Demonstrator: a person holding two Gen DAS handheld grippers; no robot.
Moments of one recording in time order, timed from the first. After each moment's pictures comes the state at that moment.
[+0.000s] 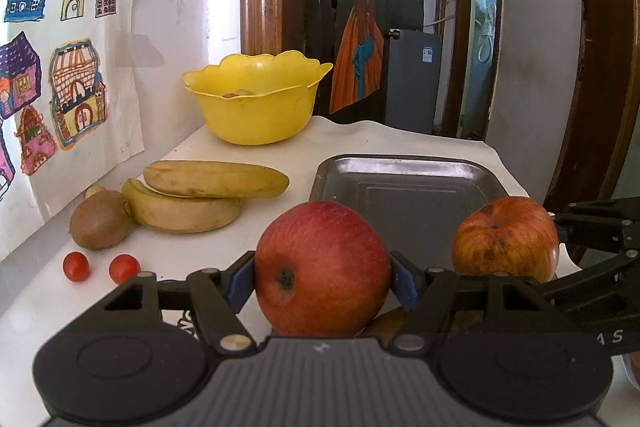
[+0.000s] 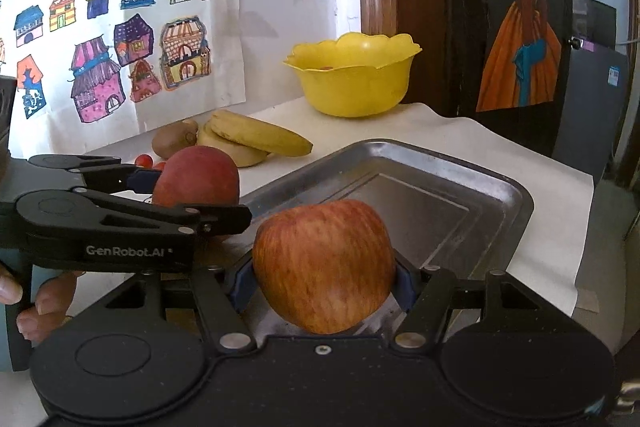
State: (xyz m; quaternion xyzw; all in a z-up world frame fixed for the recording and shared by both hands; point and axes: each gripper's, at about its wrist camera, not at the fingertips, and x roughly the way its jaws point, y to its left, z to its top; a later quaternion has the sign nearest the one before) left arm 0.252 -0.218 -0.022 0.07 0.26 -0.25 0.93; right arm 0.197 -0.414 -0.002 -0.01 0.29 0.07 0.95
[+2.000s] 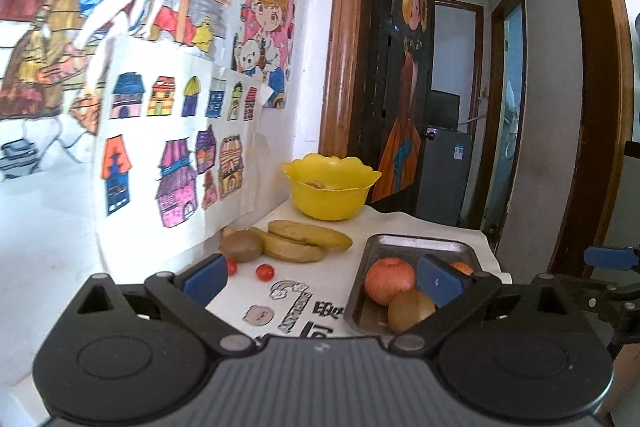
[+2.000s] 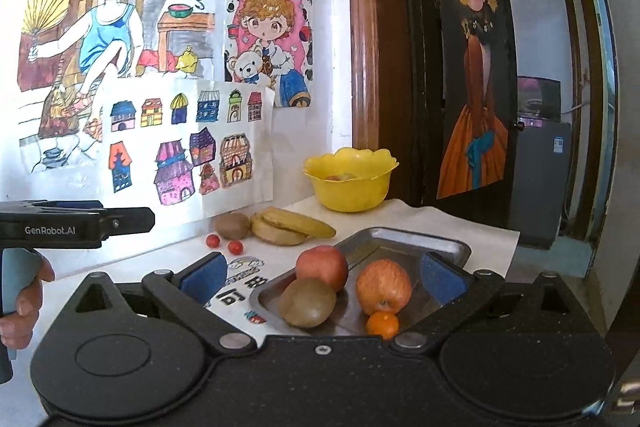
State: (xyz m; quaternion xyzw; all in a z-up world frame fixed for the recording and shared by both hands) left arm 0.081 -0.076 0.061 -0.01 0.14 -0.19 0.97; right arm -0.009 -0.332 0.074 0.00 0.15 0.01 0.99
